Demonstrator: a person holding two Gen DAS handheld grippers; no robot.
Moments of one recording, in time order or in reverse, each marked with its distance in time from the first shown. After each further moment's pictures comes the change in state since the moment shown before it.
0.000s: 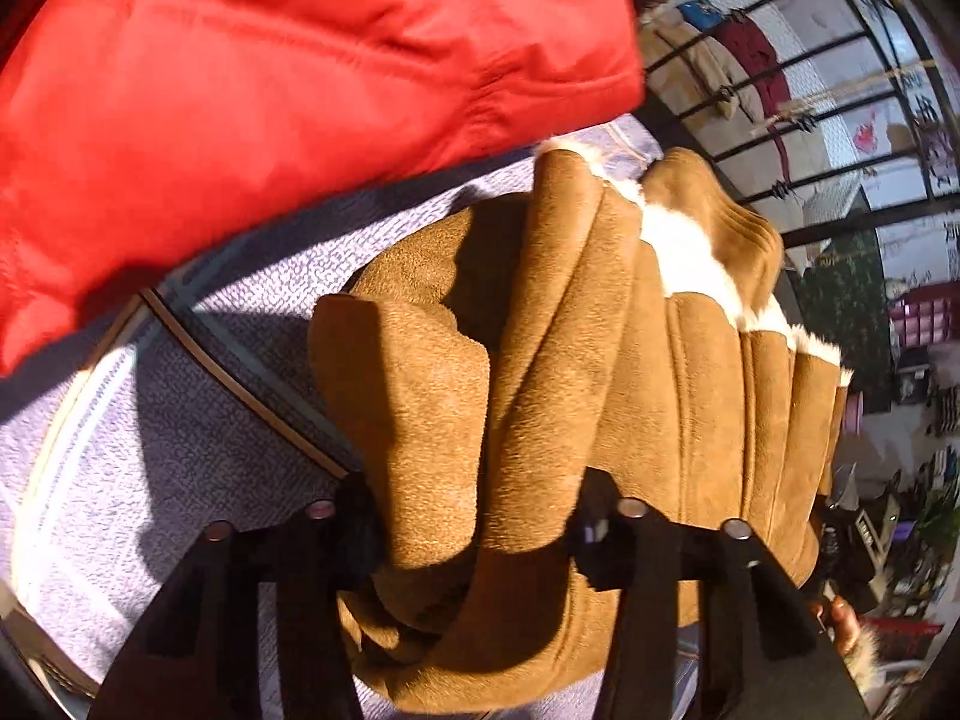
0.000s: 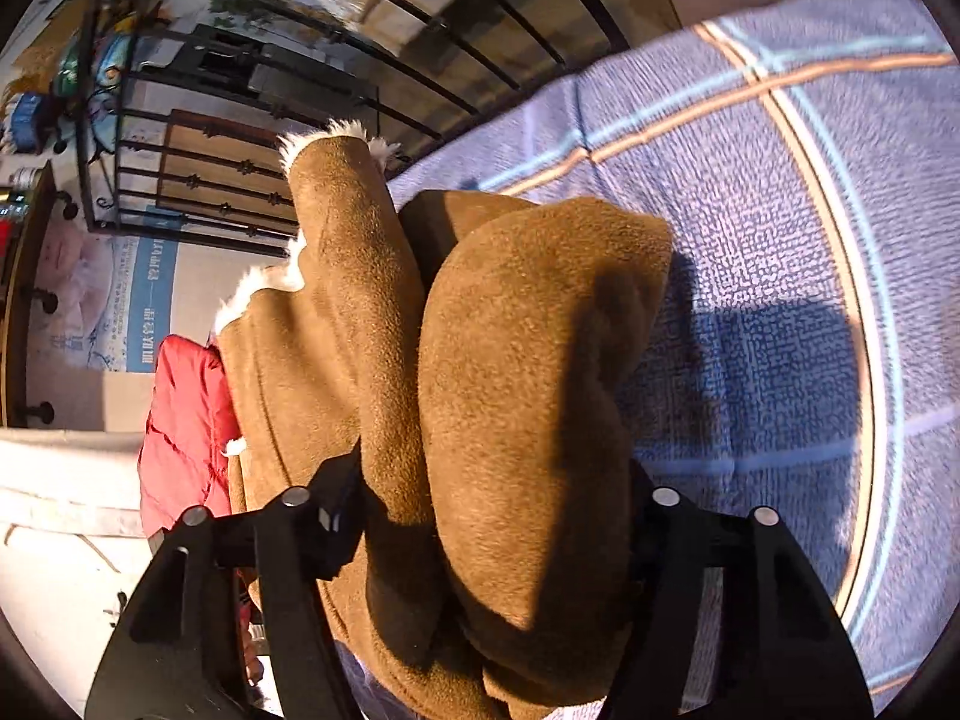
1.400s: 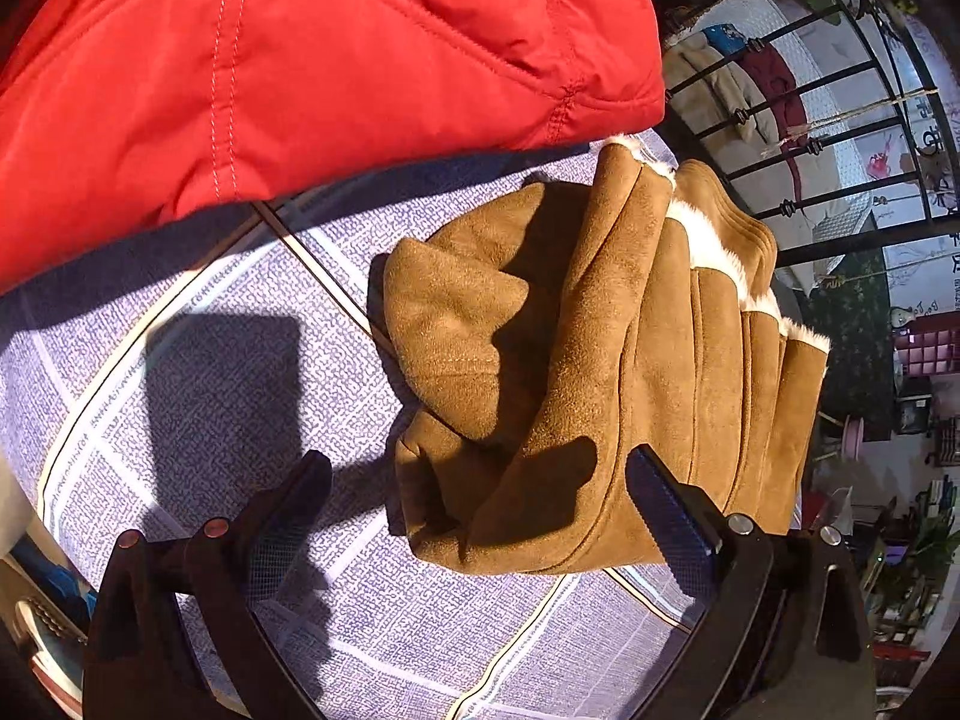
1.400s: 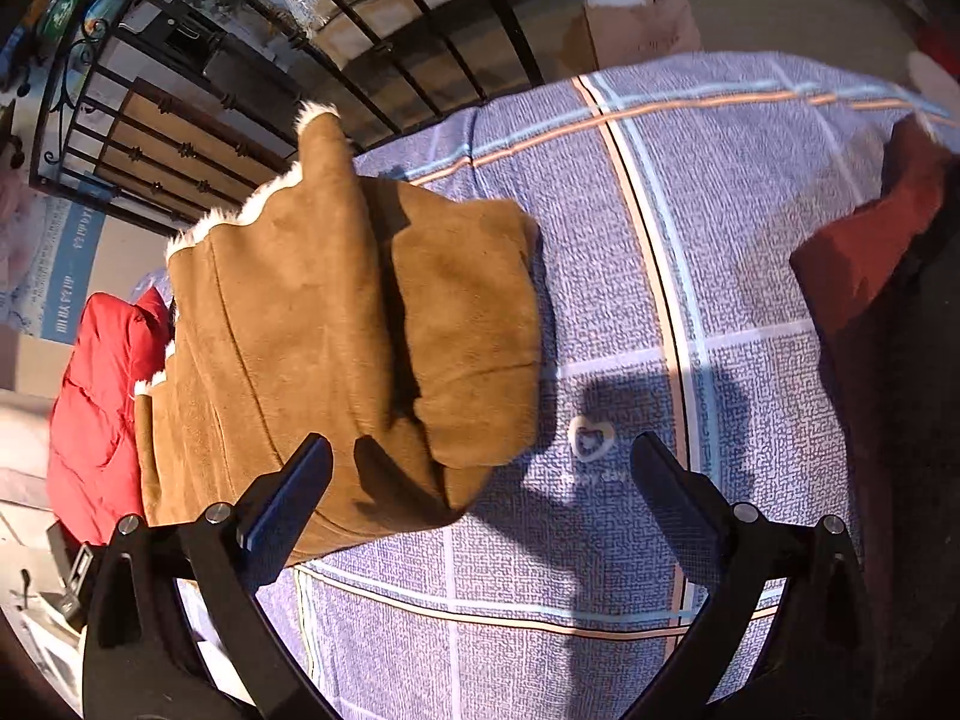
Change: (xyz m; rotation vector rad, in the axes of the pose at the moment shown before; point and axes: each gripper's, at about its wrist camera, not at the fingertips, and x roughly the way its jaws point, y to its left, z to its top) left arm -0.037 0.031 -0.040 -0.089 0.004 0.008; right arm -0.070 -0.035 -0.055 -0.070 -0.046 -0.263
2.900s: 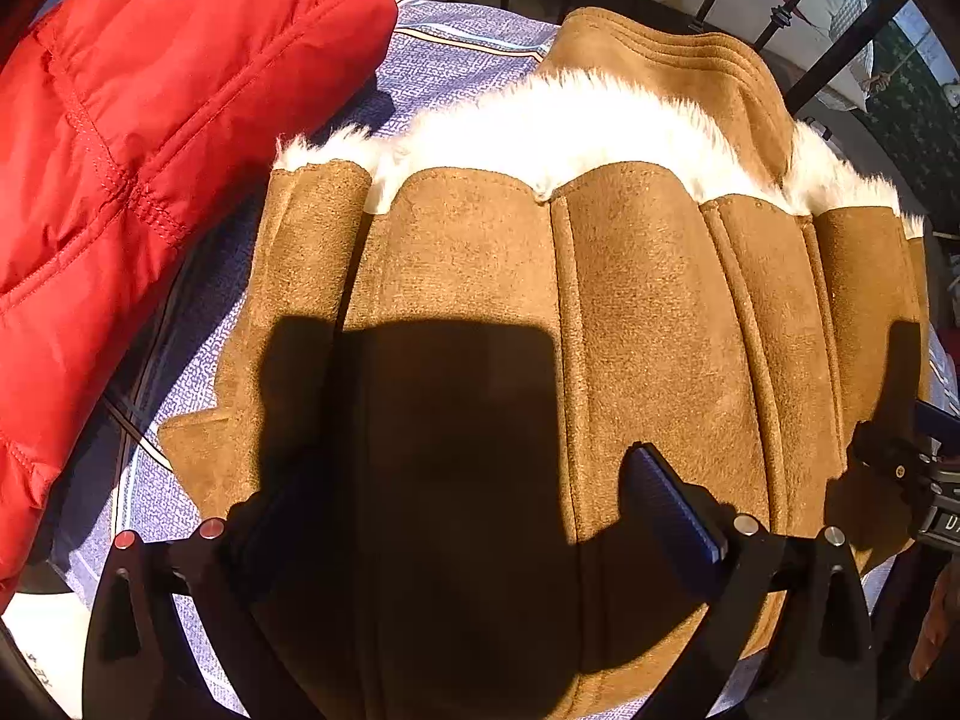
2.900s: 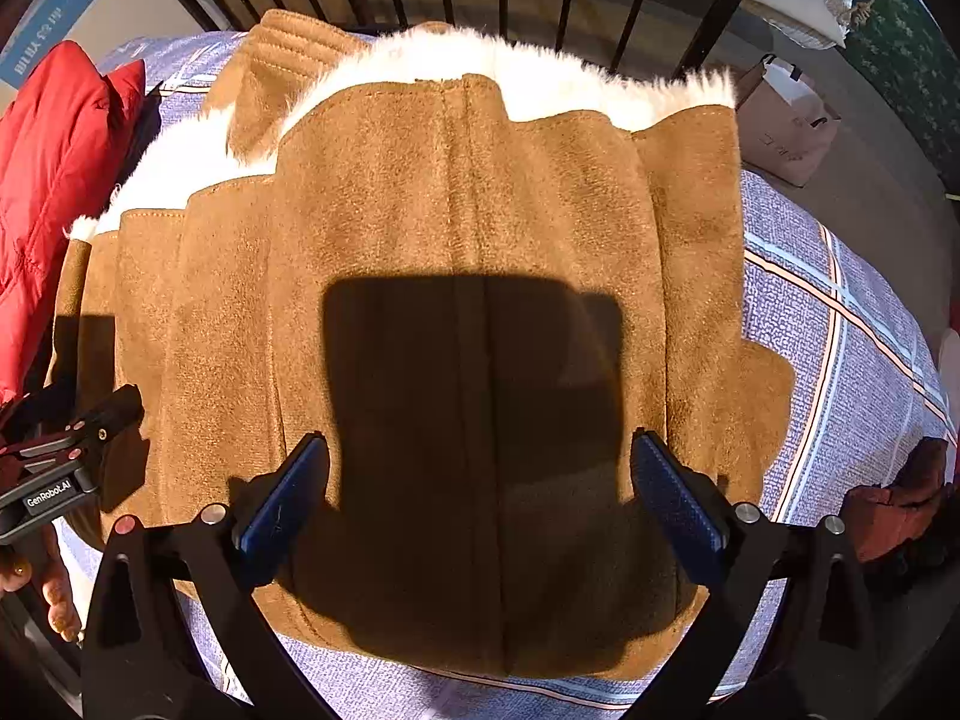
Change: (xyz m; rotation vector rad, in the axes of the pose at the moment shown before) left arm 0.116 -0.168 0.026 0.437 0.051 0.376; right arm 0.113 0.176 0.044 -0.498 0.205 -0.310
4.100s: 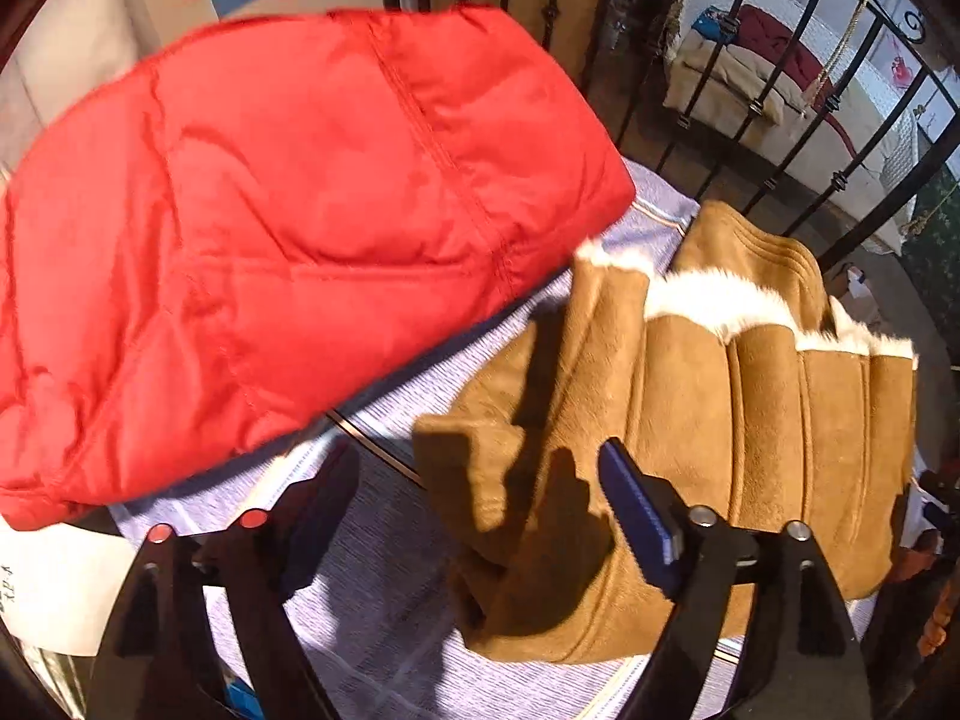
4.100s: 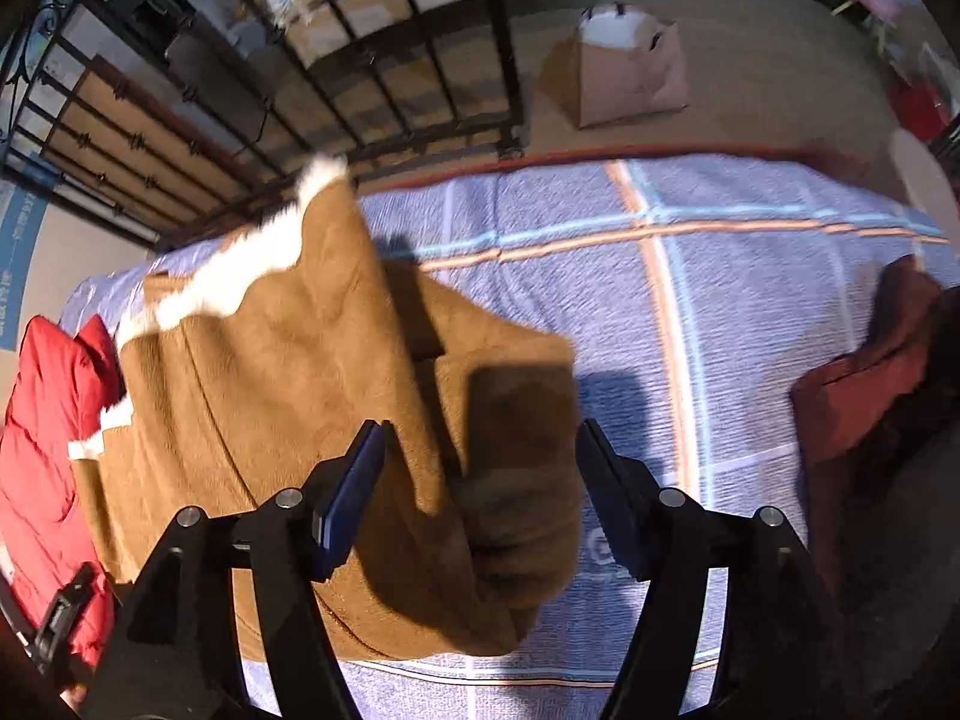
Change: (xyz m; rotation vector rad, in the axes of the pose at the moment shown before) left arm -0.122 0.131 -0.067 -0.237 -0.253 0.108; right arm -0.077 -0.102 -0.045 0.459 -0.213 0.012
